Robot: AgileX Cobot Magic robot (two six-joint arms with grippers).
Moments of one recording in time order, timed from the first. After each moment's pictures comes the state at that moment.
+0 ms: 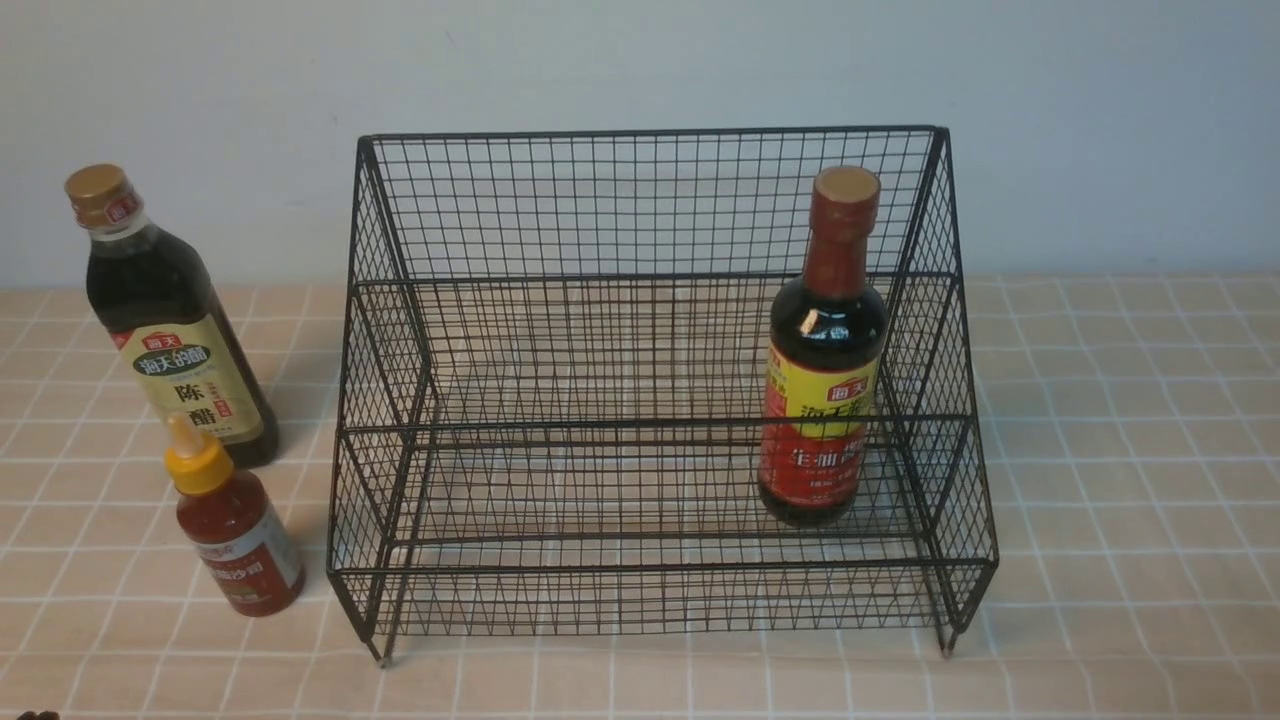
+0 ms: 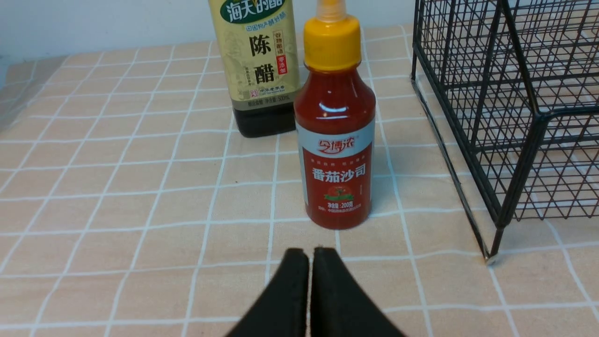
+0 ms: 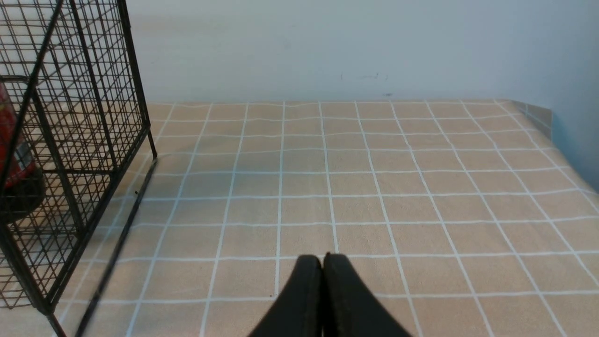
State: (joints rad) right arm -0.03 -0.01 0.02 -0.12 0.38 0.15; left arm 0.00 -0.01 0.03 0.04 0.38 0.02
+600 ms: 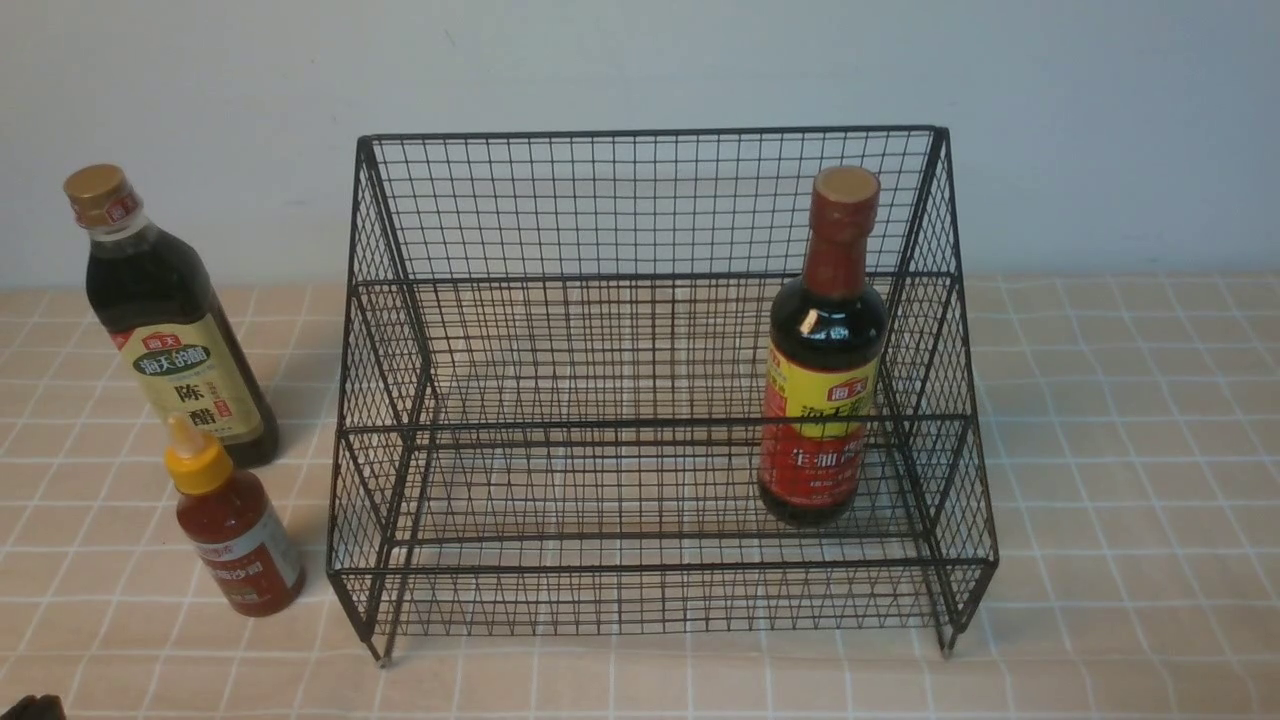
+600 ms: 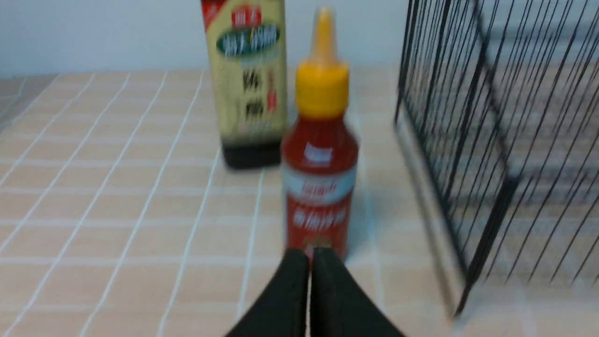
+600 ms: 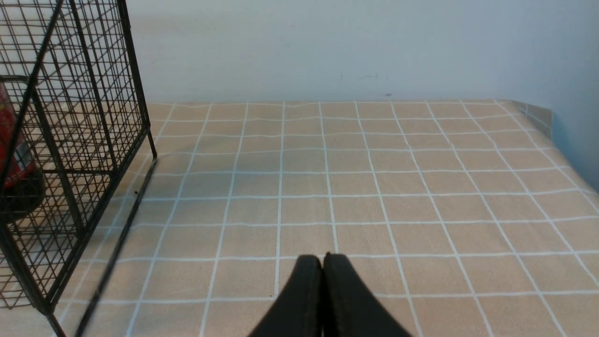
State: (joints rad) right arm -0.03 -0.01 0.02 -0.12 0.38 0.15; left arm 0.00 -0.01 0.03 -0.07 0.25 -0.01
